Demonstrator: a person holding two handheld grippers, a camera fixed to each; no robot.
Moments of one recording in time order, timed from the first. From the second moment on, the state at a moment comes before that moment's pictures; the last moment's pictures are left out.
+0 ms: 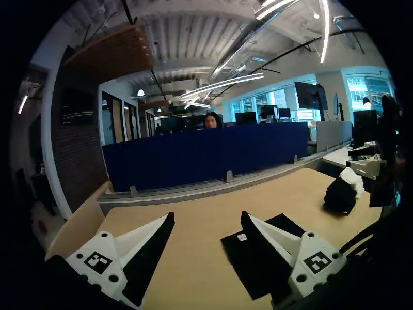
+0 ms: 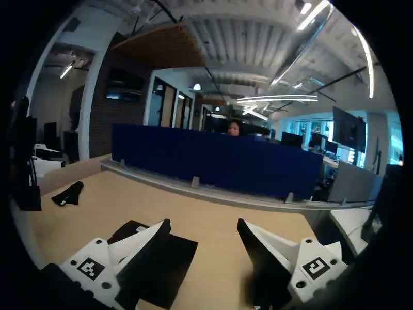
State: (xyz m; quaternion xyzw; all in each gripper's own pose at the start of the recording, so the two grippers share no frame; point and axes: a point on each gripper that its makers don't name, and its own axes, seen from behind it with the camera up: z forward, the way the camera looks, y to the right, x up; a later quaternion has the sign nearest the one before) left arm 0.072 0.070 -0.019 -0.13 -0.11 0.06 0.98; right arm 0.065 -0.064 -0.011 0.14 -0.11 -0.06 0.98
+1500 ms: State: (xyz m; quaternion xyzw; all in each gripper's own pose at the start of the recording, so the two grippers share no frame) left arm -0.089 0.106 -0.058 -0.22 -0.26 0.11 0.93; right arm -0.098 -0.104 -0.047 0.23 -0.27 -0.11 0.93
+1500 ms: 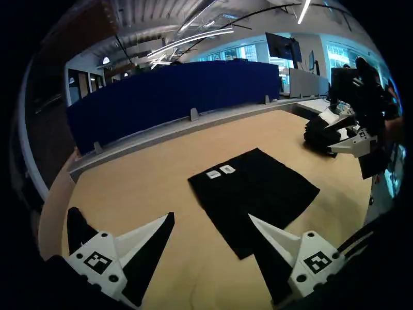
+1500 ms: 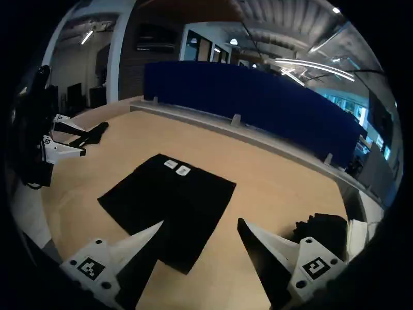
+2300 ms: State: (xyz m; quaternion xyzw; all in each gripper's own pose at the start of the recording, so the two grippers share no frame) left arm -0.181 0.127 -0.095 -0.28 -0.37 0.13 0.87; right arm -0.188 -0.104 -0.079 0.26 -0.35 -0.13 0.89
